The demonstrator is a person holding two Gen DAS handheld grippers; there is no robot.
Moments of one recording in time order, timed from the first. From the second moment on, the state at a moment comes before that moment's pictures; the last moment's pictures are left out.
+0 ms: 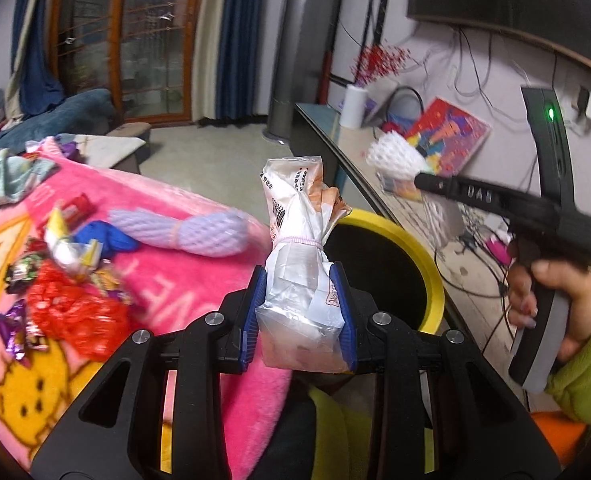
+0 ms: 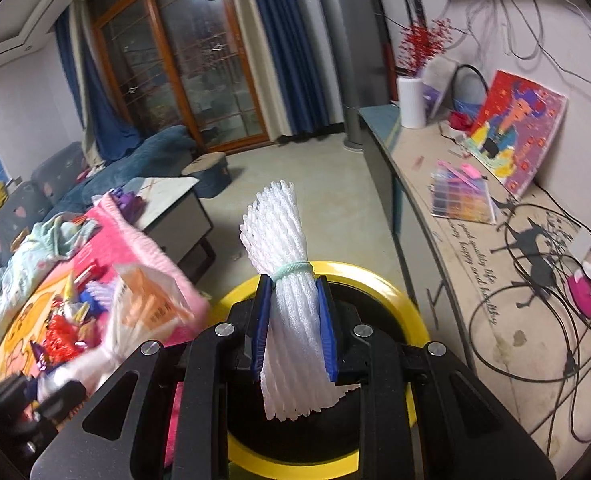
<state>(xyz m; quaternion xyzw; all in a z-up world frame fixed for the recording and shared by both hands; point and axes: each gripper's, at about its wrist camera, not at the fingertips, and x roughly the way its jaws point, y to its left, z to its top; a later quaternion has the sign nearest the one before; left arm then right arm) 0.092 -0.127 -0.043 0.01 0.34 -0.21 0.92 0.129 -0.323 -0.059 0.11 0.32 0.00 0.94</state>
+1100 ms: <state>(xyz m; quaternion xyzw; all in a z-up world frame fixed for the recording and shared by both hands) 0.121 -0.114 -0.051 -0.05 0.31 -0.20 0.93 0.137 -0.312 -0.075 0.10 0.34 0.01 0.94</state>
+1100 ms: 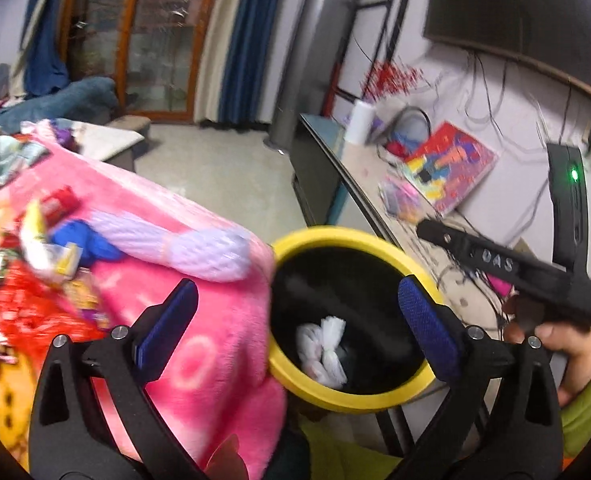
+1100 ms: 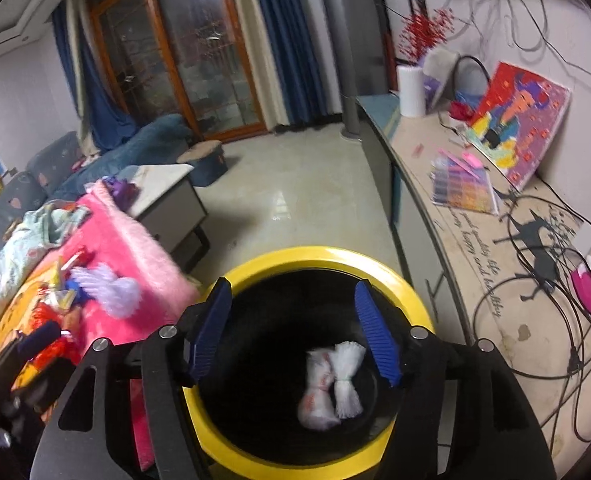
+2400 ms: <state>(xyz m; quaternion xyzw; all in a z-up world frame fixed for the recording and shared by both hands) 0.080 0.048 -0.009 -0.15 0.24 -0.01 0.96 0.083 -0.147 -0.035 -0.03 0.26 0.20 0.94</state>
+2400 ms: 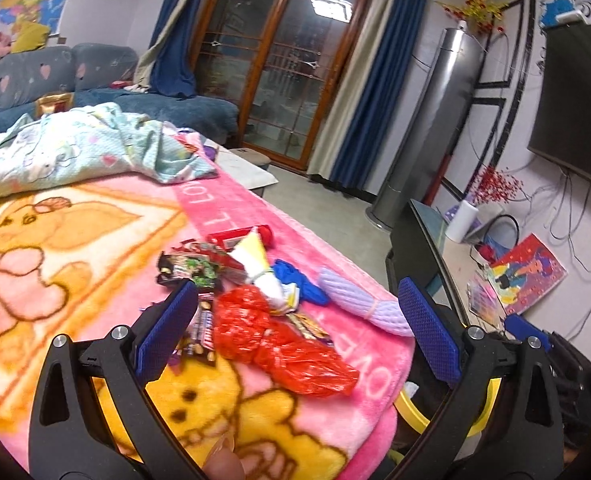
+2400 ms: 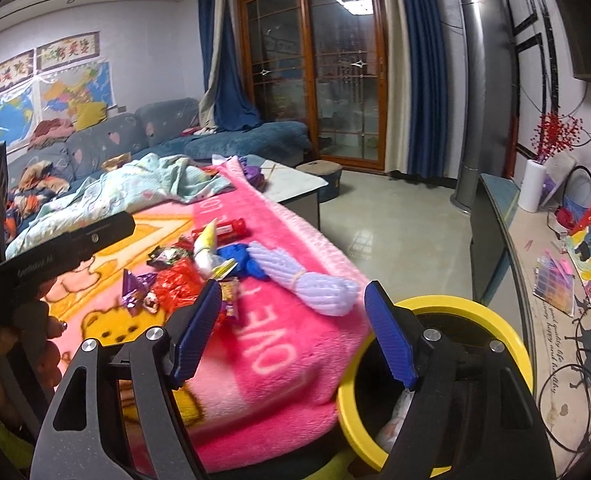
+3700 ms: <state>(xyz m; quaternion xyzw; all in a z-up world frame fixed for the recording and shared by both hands) 0.119 0.046 -0.104 -0.26 0.41 -0.07 0.87 0.201 -0.133 -0.120 -0.03 0.40 0.20 0.89</state>
